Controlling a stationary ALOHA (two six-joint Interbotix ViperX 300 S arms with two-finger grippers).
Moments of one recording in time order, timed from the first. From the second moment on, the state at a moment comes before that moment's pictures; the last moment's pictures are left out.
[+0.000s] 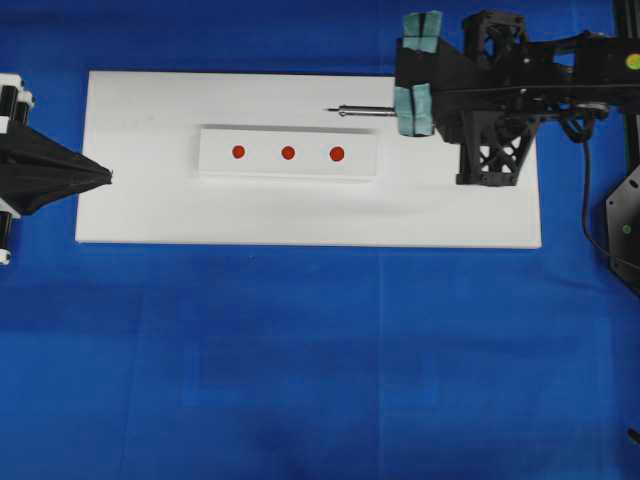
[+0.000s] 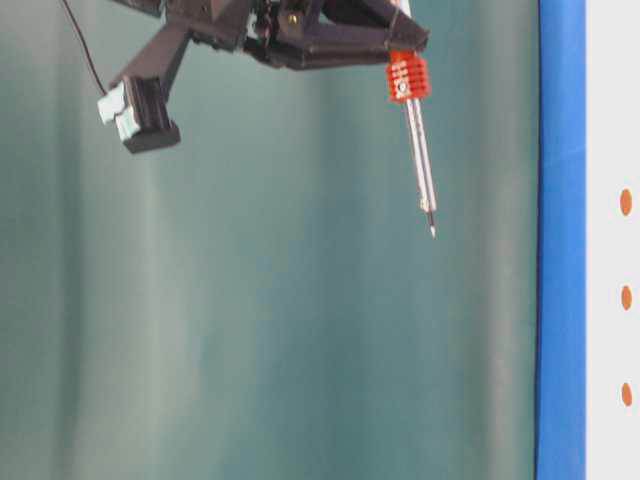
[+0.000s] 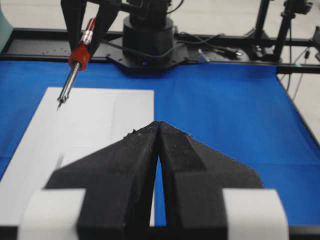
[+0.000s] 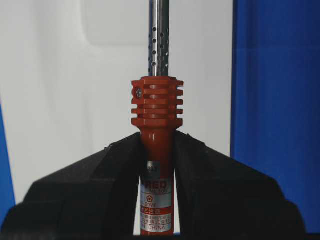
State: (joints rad) left arm -0.04 -0.96 1.21 0.00 -0.29 -0.03; right arm -0.16 -0.28 0.49 -0.22 0.94 0.10
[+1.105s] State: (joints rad) left arm -0.04 -0.97 1.21 0.00 -0.29 -0.03; right arm -0.16 -0.09 0.62 -0.19 0.77 0.11
